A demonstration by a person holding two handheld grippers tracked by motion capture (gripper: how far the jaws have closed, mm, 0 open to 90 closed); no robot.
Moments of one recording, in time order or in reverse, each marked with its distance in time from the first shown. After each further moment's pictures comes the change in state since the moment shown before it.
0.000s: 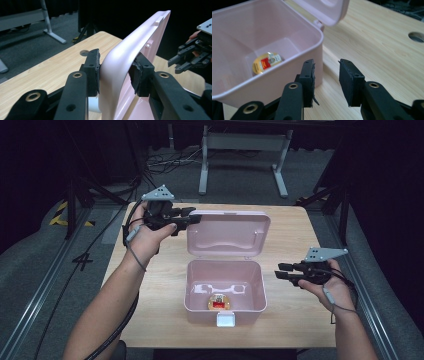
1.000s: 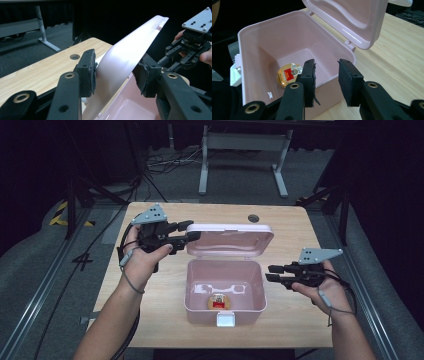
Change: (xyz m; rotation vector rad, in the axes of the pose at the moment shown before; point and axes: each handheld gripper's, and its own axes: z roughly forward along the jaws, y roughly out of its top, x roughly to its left) left arm -0.034 -0.030 -0.021 -0.087 -0.031 0.002; right arm 0.028 0.022 0.004 -0.037 0.094 -0.037
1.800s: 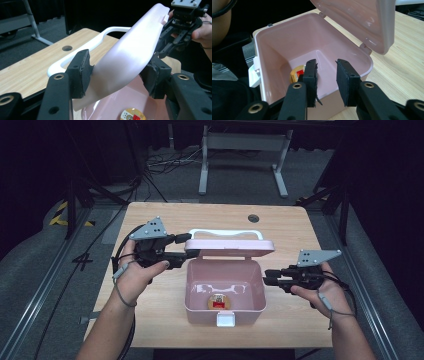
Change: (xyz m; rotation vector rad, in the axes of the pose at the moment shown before) left arm -0.018 -0.014 -0.013 0.084 -0.046 0.065; right arm 0.012 0.006 0.000 0.005 0.062 0.017
